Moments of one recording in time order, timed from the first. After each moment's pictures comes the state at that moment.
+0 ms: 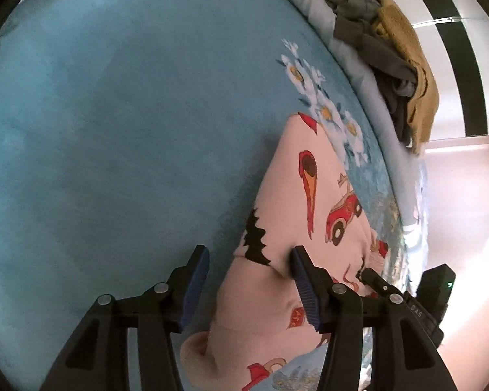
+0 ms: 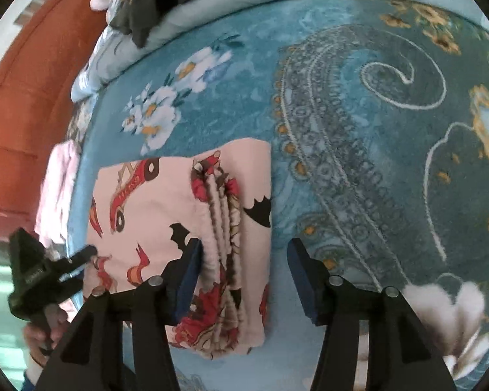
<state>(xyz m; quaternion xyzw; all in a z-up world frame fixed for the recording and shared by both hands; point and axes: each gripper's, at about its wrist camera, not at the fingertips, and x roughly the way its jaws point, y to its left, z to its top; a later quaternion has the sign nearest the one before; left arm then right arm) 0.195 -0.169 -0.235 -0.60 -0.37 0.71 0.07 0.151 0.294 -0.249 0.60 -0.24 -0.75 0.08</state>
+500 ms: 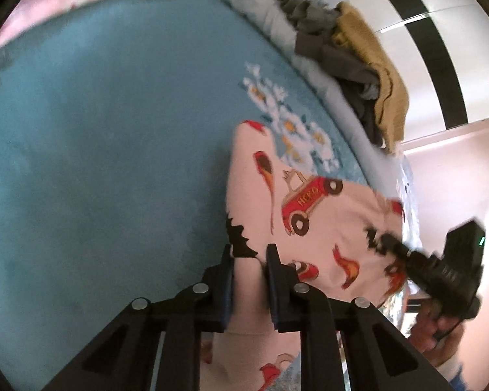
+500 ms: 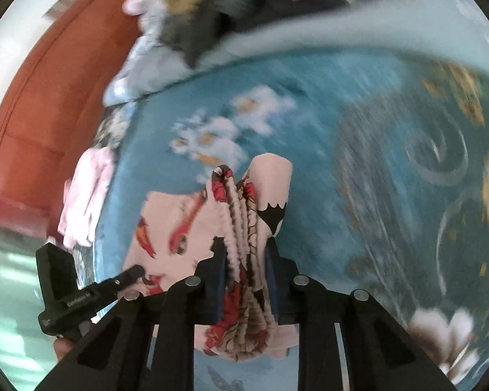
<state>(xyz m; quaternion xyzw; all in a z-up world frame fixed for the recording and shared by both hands) 0.220 -0.168 -0.193 -0.54 -0.35 0.76 0.09 0.118 0.256 -0.175 0.57 -0.20 -0.79 0.14</state>
